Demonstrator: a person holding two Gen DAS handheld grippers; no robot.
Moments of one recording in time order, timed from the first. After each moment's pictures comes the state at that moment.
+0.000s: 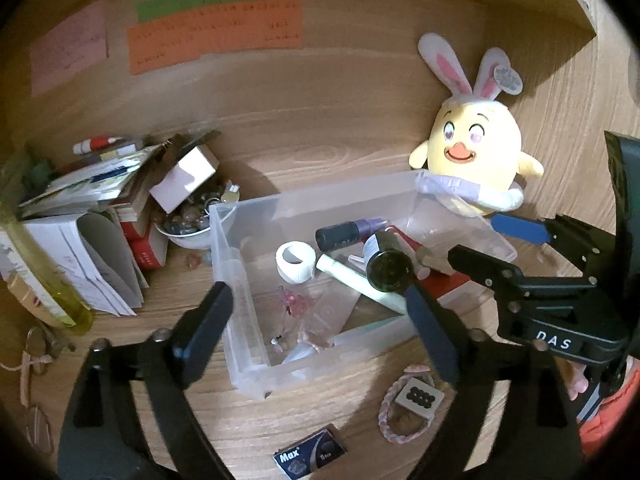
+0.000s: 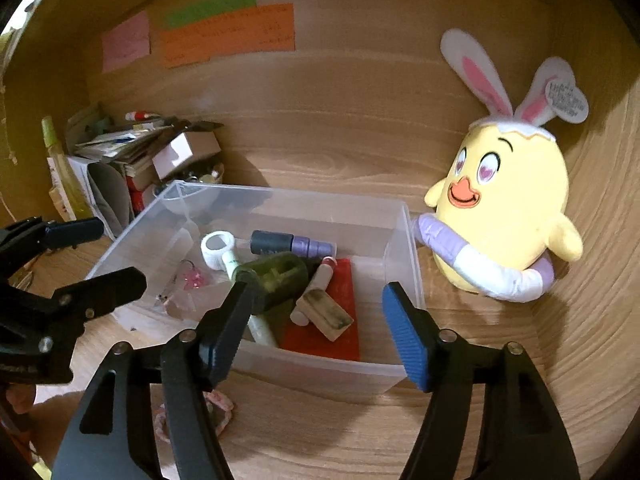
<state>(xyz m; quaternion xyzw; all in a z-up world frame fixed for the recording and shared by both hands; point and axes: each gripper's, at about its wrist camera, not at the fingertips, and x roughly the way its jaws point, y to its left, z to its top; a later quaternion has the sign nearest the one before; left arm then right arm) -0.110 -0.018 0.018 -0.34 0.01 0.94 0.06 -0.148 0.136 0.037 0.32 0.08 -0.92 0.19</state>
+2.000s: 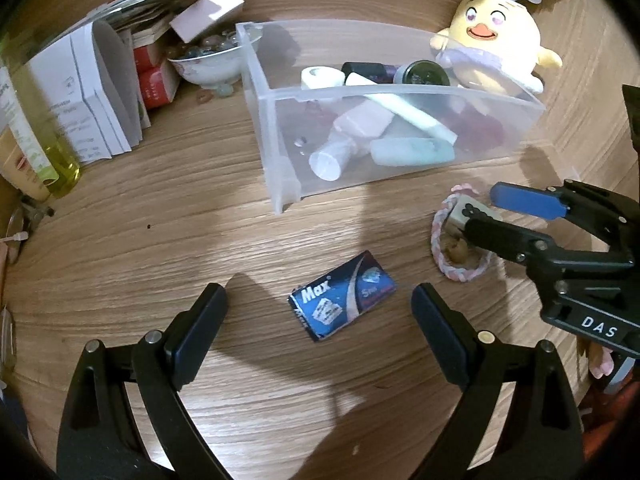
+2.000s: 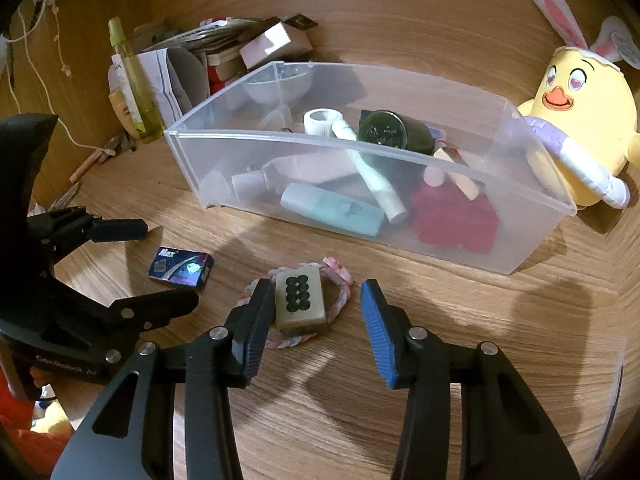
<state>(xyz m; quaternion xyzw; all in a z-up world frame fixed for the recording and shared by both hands) -0.054 -0.042 -0.077 -0.48 0.00 0.88 0.06 -0.090 0.100 -0.031 0.41 0.10 -0.86 0.28</state>
